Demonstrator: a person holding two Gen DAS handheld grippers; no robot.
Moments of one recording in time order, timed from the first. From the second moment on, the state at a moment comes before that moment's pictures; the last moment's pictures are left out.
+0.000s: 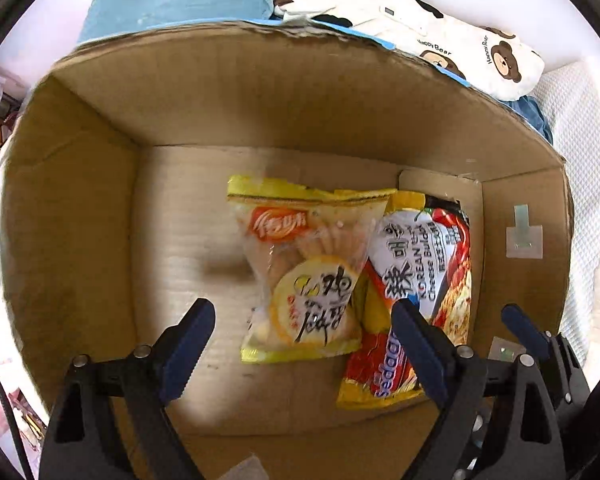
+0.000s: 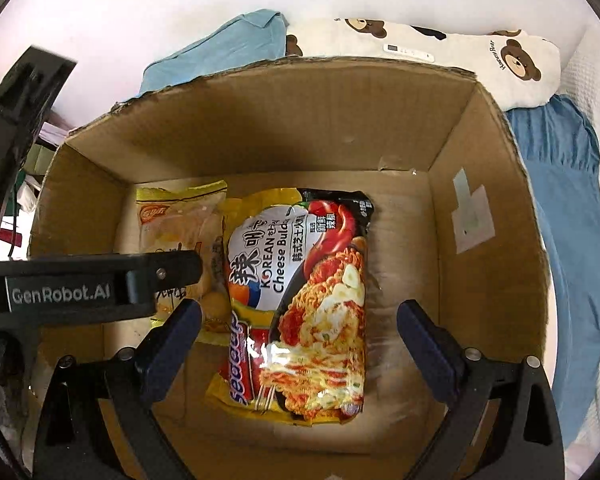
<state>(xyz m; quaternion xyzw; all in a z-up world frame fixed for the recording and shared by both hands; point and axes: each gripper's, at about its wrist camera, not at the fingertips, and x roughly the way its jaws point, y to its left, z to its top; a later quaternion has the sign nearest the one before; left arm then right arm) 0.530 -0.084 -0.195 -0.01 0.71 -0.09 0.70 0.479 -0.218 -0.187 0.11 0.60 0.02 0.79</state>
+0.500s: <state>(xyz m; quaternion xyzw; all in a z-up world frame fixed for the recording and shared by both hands) 0.466 -0.042 -0.103 -0.02 0.64 -0.10 0.76 0.416 -0.203 -0.104 0.10 0.57 0.00 0.81</state>
